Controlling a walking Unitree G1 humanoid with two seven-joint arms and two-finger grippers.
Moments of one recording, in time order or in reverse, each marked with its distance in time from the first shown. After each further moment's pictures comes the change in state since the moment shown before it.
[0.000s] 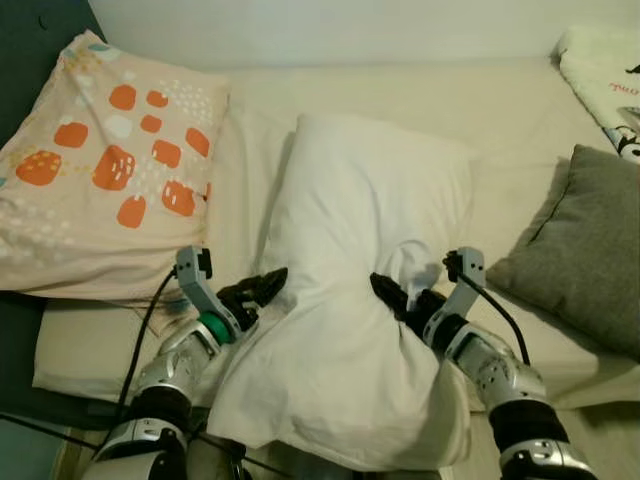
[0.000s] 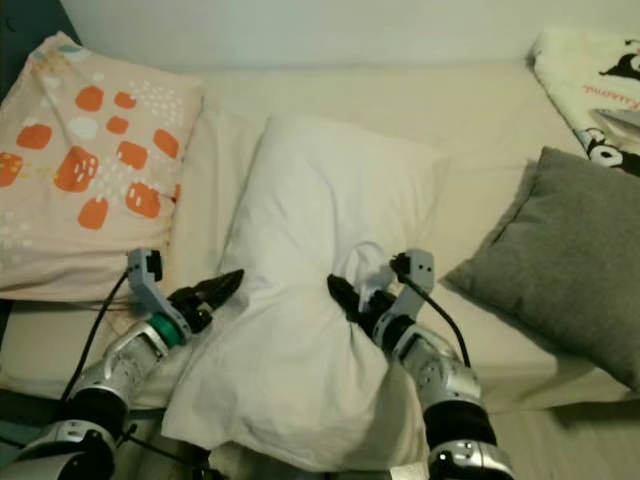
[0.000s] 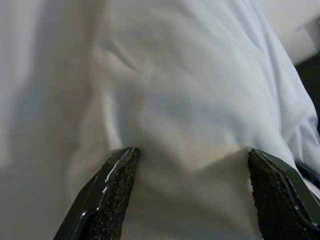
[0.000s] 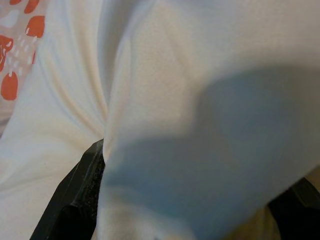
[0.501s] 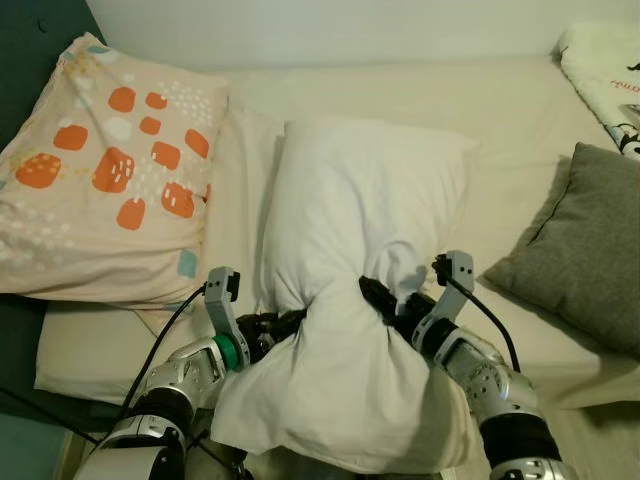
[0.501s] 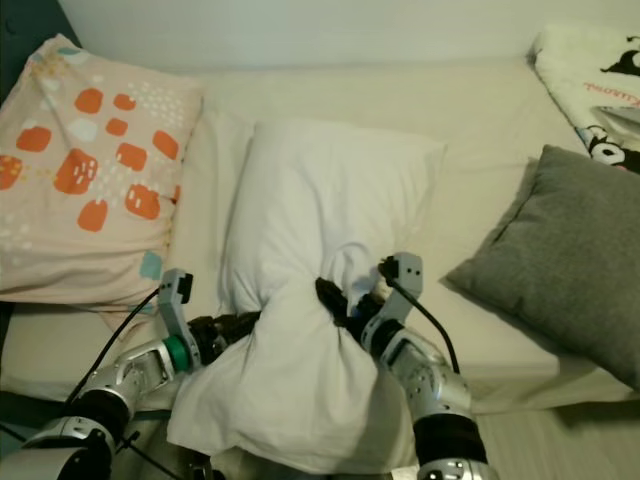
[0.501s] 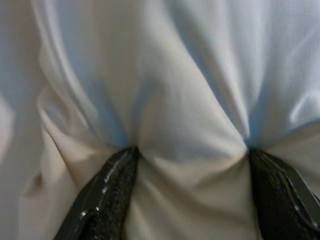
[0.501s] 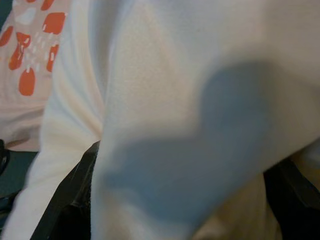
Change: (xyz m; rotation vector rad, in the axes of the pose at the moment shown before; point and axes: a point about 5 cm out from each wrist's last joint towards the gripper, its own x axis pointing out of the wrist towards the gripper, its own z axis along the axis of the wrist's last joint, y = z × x) left arm -0.006 0.010 -0.029 0.086 0.306 0.038; right arm 0.001 0.019 -0.012 0.021 0.009 0.049
